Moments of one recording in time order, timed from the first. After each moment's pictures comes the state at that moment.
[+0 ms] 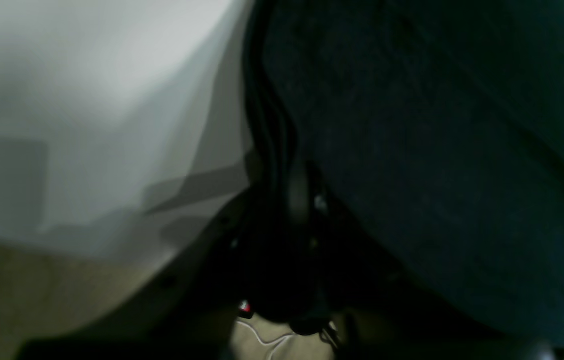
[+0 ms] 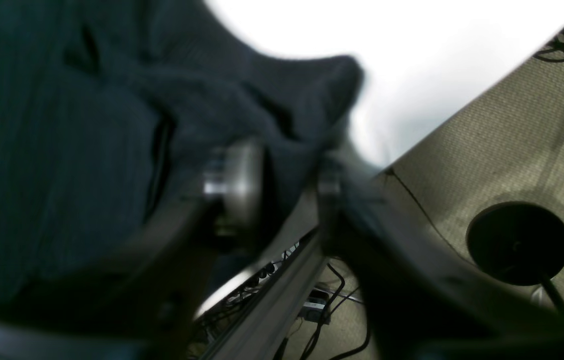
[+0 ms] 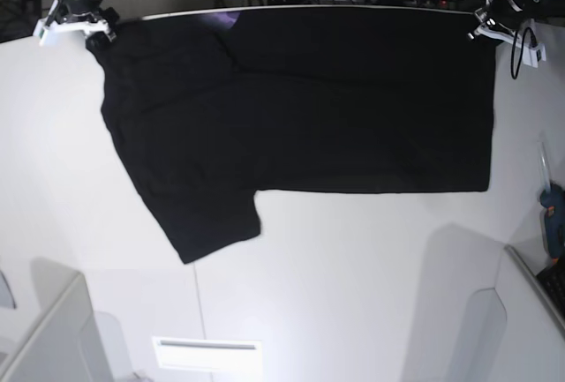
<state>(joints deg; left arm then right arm) 35.2 -14.8 -42.2 94.0 -48.9 -13.1 54.1 -34.1 -5.4 41.9 101.8 41.5 8.4 -44.2</state>
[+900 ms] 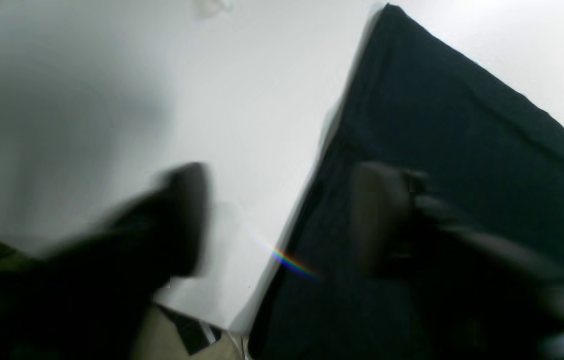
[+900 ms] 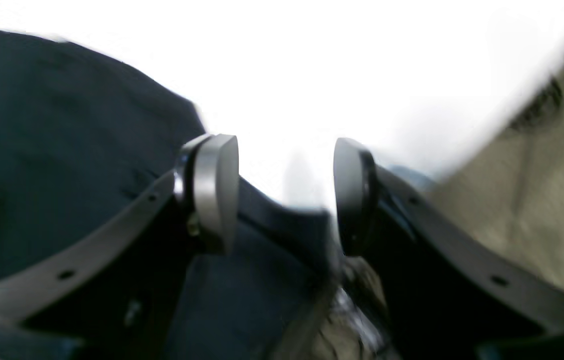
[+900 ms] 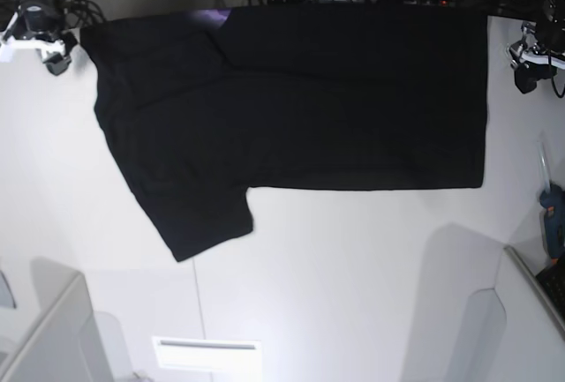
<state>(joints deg) 31.0 -15.2 -53.4 106.4 -48.4 -13.0 54.7 -26.0 -2.8 52.3 106.5 41.1 8.1 -47.4</state>
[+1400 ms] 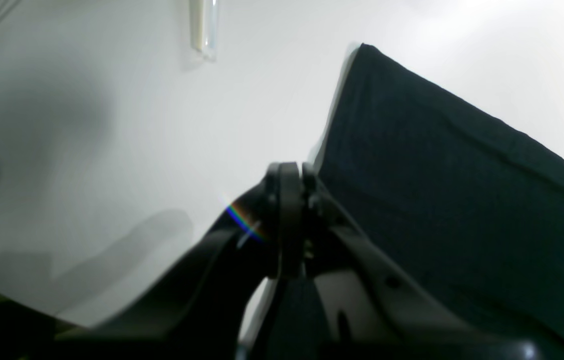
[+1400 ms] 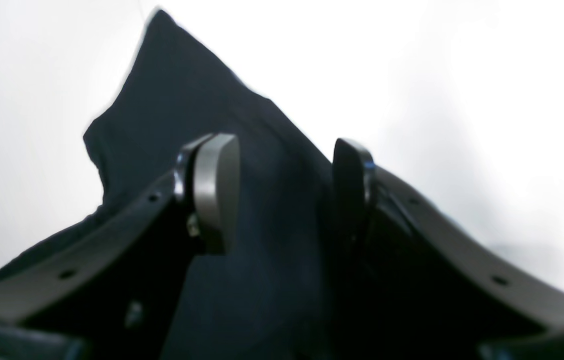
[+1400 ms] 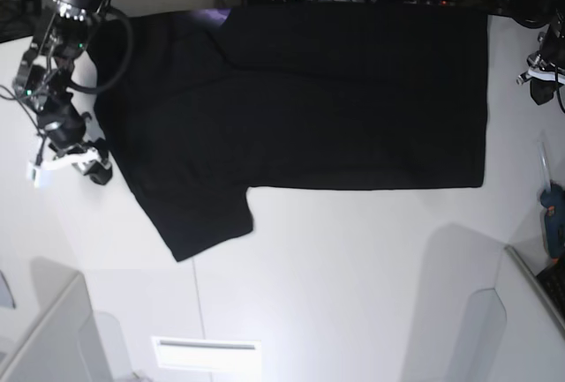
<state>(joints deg) 28.3 -18.2 -52.9 106.3 -48.6 -13.0 56.3 -2.6 11.4 26.9 87.3 41.0 8.2 -48.7</state>
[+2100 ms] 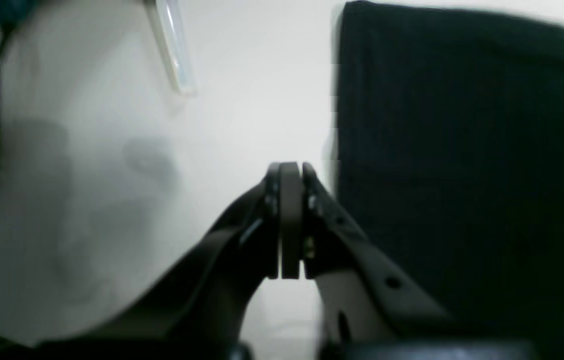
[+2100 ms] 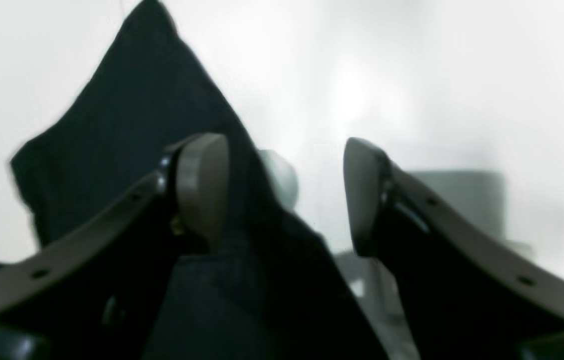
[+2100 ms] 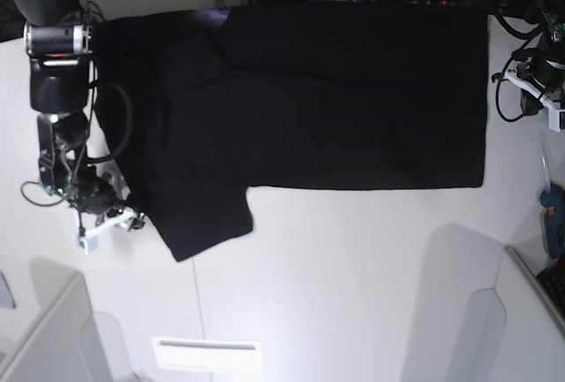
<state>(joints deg) 25.9 -21.0 -42.8 106.4 -26.9 -22.5 50.9 24.5 21.3 -4.1 48.6 41.1 8.1 -38.7</state>
